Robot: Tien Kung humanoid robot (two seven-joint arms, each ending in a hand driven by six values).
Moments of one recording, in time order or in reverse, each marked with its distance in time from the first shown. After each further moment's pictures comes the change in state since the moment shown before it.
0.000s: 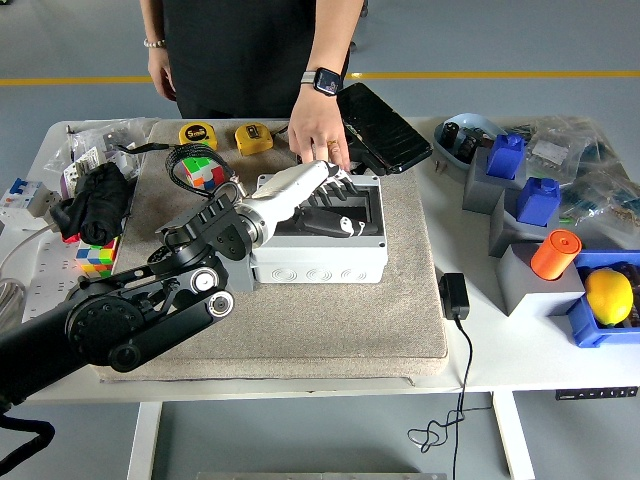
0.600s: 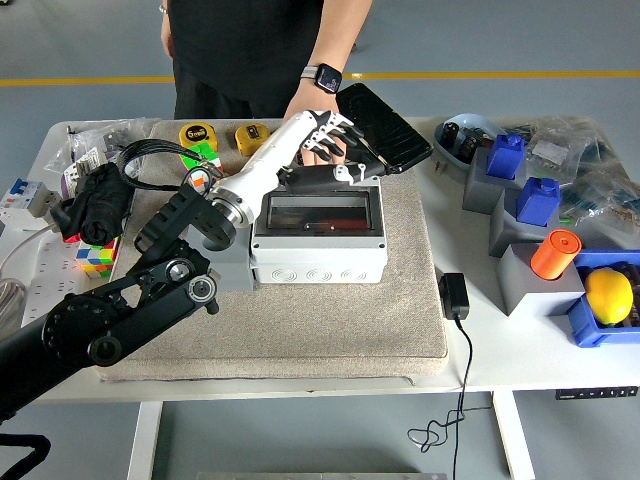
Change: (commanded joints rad) left arm 0.104 0.015 -0.178 -0.077 -0.231 0.247 -0.329; right arm 0.002 0.001 0.001 0.001 -0.004 0.000 0.000
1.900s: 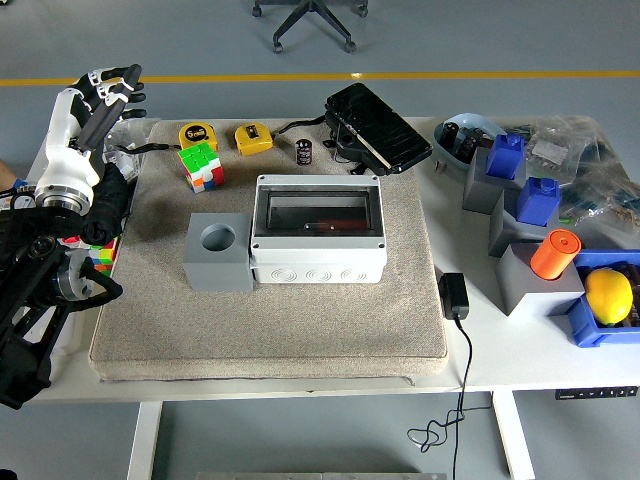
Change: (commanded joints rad) left arm 0.269 0.046 -0.525 0.059 -0.364 -0.005 -0.180; right arm 0.024 0.007 -0.026 -0.043 0.037 0.029 -0.032
